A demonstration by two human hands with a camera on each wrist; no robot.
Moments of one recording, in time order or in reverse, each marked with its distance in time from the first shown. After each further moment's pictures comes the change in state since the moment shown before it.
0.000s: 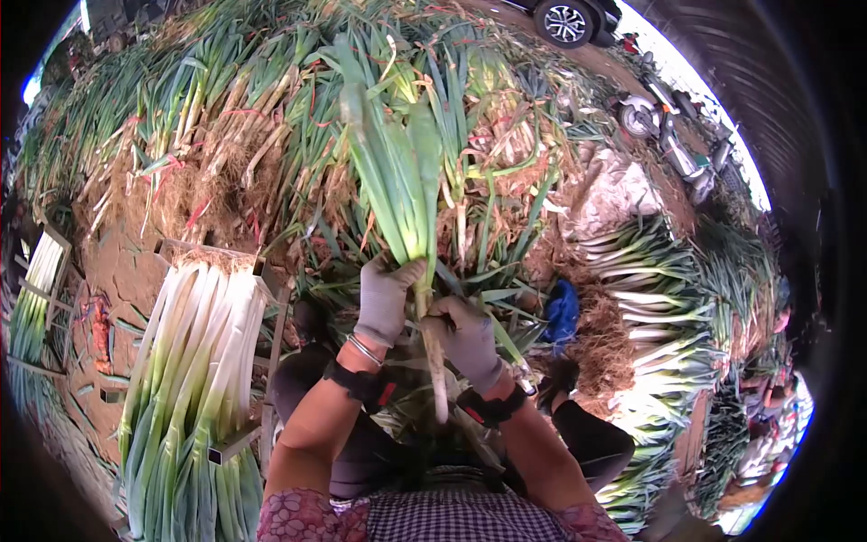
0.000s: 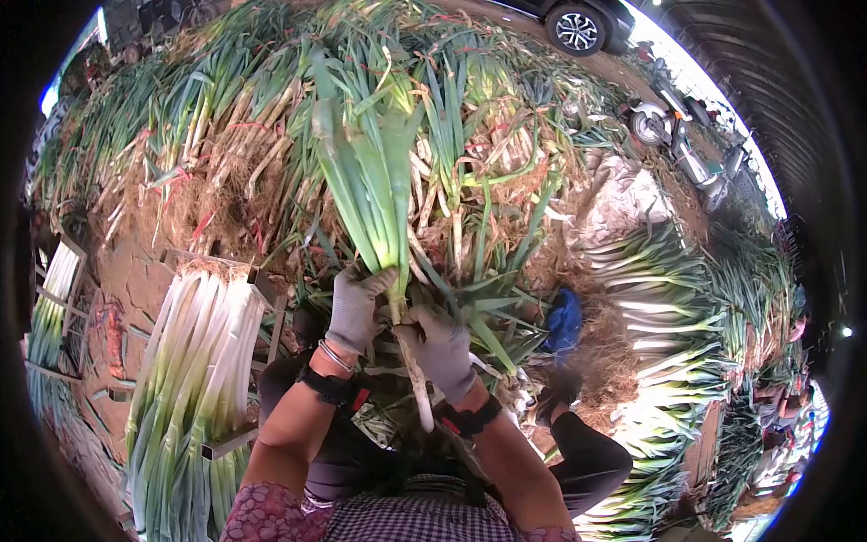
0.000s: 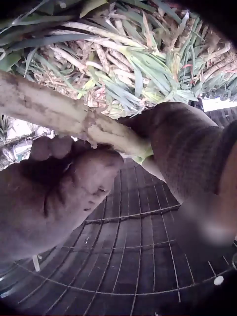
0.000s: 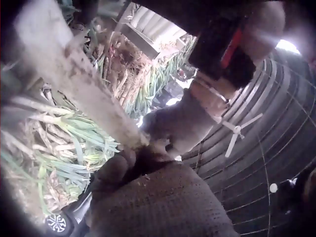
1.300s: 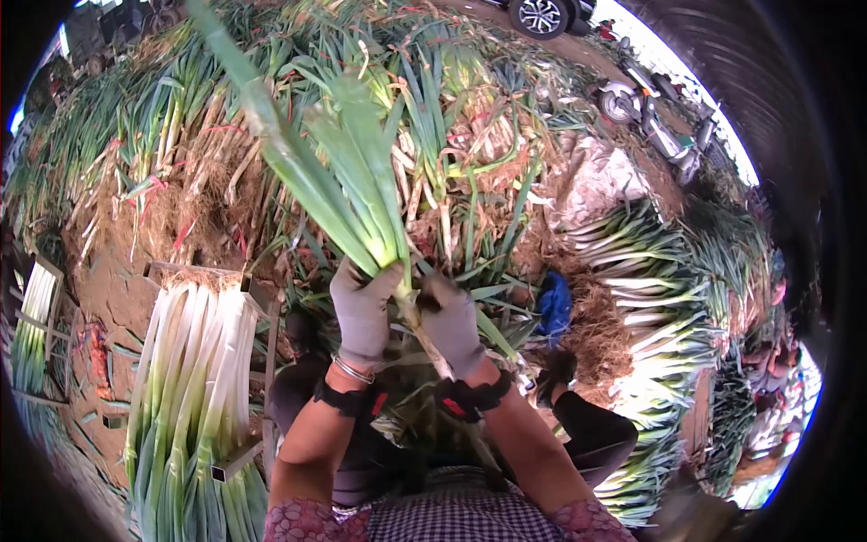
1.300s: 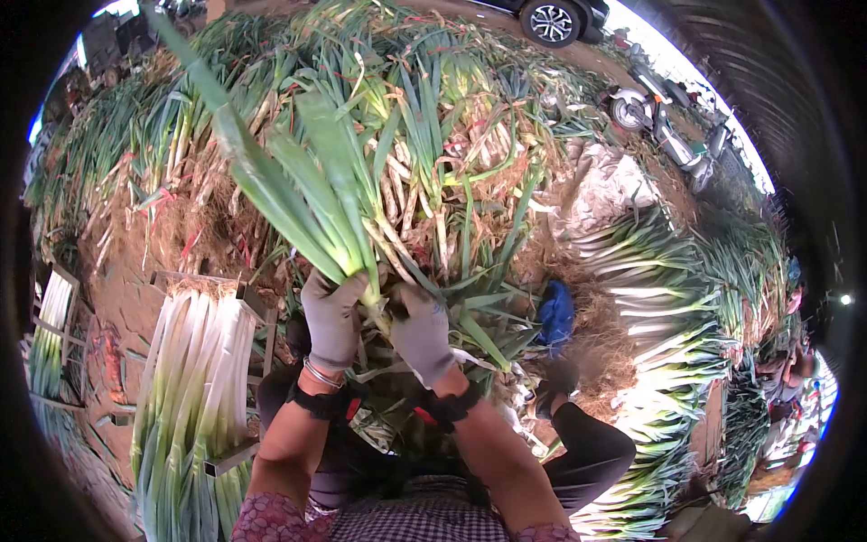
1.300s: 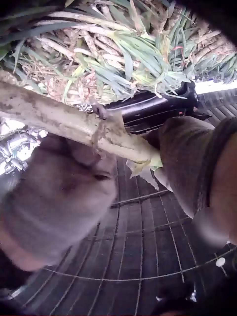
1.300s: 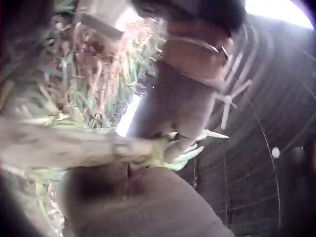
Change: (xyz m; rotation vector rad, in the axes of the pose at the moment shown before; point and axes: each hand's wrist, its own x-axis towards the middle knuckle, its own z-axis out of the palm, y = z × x) left_hand -0.015 0.019 0.012 -0.045 -0.003 0.293; right_hand 0.023 -0.007 0.009 0.291 0.024 0.295
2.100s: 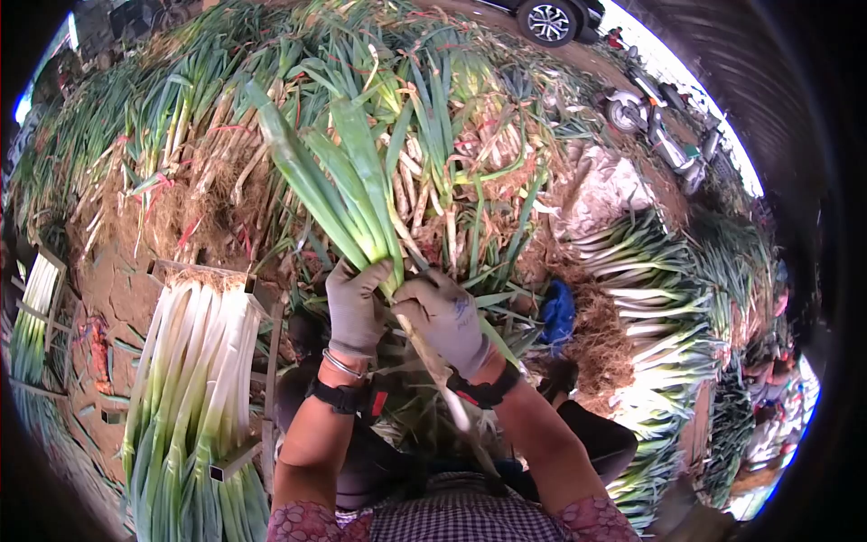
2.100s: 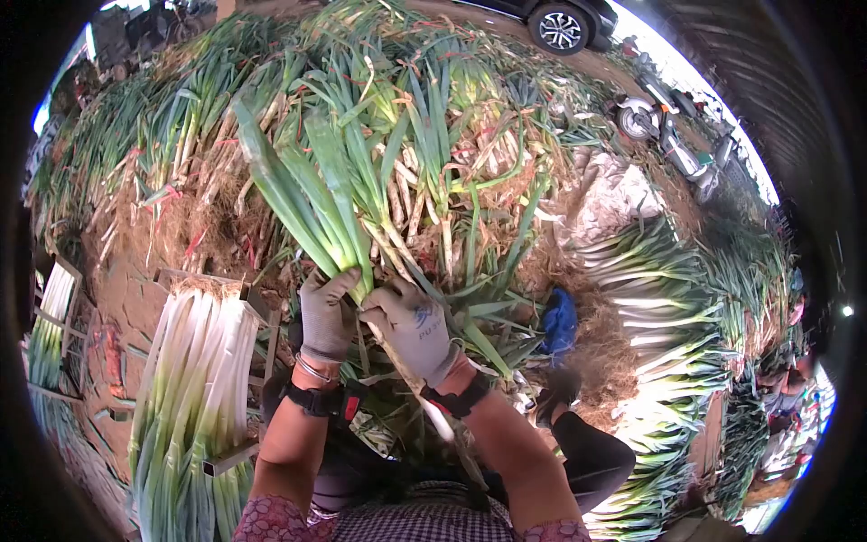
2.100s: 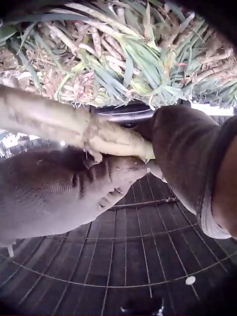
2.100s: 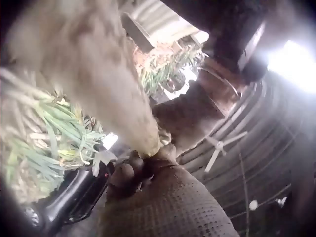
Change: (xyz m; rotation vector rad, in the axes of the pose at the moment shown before) left_hand 0.018 -0.005 -0.014 -0.230 0.083 -0.088; right_hand 0.023 -0.026 -0.007 -0.317 -0.079 -0.538
